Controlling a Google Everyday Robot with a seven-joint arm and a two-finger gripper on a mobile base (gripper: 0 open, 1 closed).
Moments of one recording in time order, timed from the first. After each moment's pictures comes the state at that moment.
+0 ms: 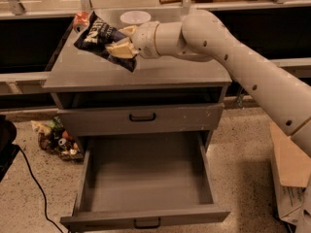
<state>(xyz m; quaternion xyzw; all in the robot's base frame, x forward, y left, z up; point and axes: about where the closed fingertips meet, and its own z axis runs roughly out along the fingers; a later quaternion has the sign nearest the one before) 0.699 0.108 0.935 -0.52 0.58 0.26 0.57</state>
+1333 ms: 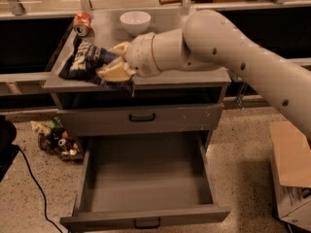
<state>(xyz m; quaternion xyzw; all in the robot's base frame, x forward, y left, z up) 0.585 0.120 0.932 -0.58 0.58 0.28 0.50</state>
